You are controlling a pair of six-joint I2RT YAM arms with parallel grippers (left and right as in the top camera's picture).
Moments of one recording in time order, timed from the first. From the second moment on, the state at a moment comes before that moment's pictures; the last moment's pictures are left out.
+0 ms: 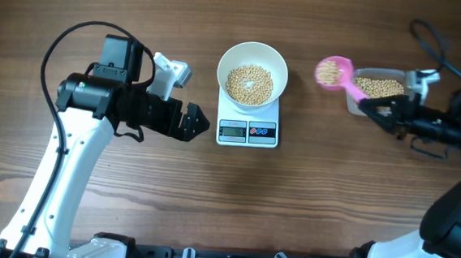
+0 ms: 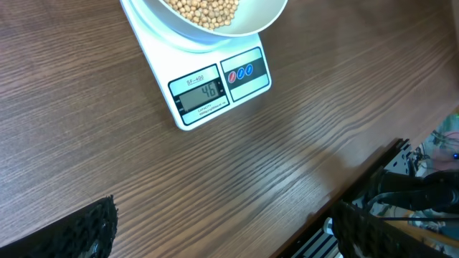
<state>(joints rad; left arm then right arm) -0.15 1.39 1.25 -1.11 0.55 0.13 -0.43 1.77 1.26 -1.38 -1.30 -0.47</state>
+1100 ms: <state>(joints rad) -0.15 1.39 1.25 -1.11 0.56 0.13 0.03 1.68 1.34 -0.81 -0.98 -0.01</state>
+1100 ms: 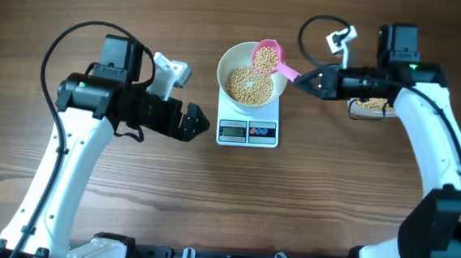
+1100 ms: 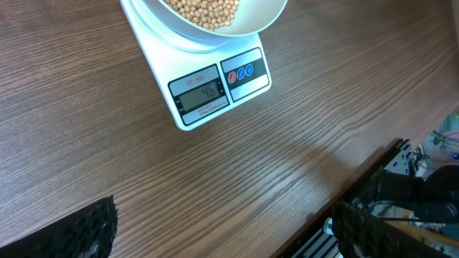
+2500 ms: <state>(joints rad) -0.15 1.39 1.25 -1.11 0.56 0.13 0.31 1.61 1.34 -0.70 -0.35 -0.04</state>
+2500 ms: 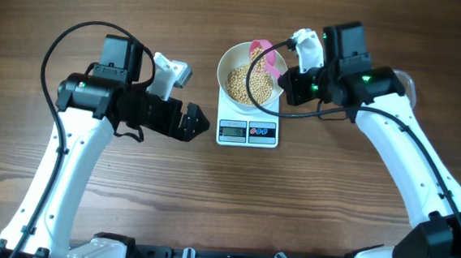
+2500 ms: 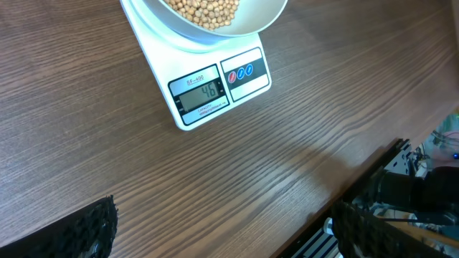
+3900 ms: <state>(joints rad) -0.15 1.39 1.25 -1.11 0.56 0.13 0.42 1.61 1.34 -0.69 -0.04 -0.20</state>
